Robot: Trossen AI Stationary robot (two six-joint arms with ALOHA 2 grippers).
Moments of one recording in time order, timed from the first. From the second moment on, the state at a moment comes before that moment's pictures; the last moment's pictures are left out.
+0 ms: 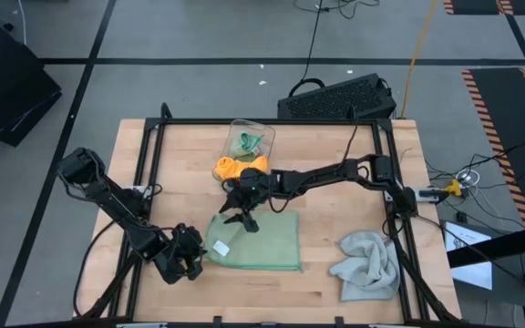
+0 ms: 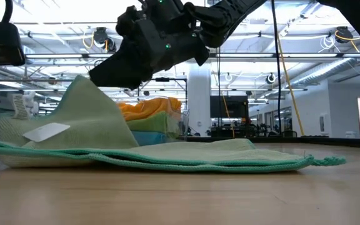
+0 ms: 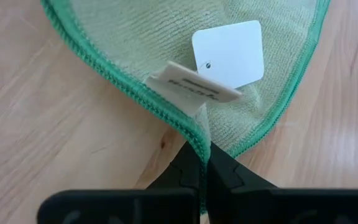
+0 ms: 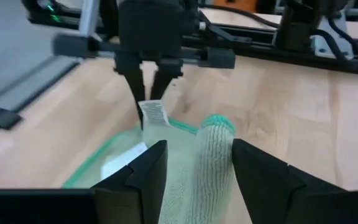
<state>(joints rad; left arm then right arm) -0.83 1.46 0.58 -0.27 -0.50 -1.29 -0.03 2.15 1.49 0.18 -0.44 -0.13</state>
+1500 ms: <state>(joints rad) -0.82 1.36 0.95 -0.85 -0.58 -0.93 0.24 1.93 1.33 -0.18 0.01 -0.30</state>
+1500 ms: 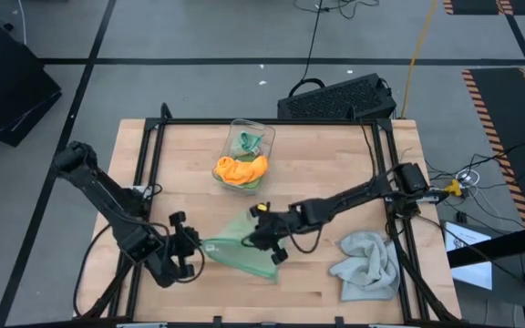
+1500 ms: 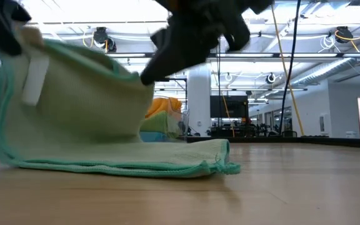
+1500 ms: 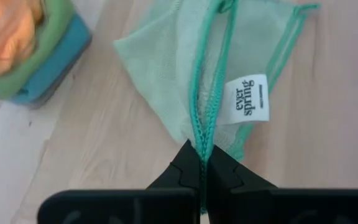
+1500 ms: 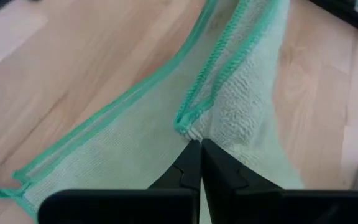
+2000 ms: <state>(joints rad) -0.76 1.43 0.85 -0.68 -0.55 -0.90 0.23 1.93 0.96 0.43 0.03 -0.39</state>
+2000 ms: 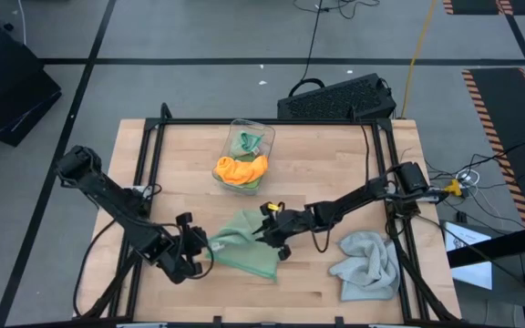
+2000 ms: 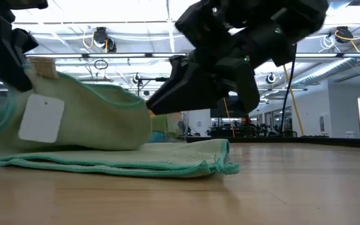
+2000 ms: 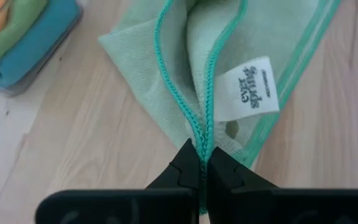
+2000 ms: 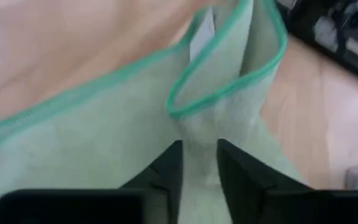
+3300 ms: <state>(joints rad) -0.74 1.43 0.85 -0.65 -0.52 -0.90 0.36 2.03 0.92 0.70 0.37 -0.42</state>
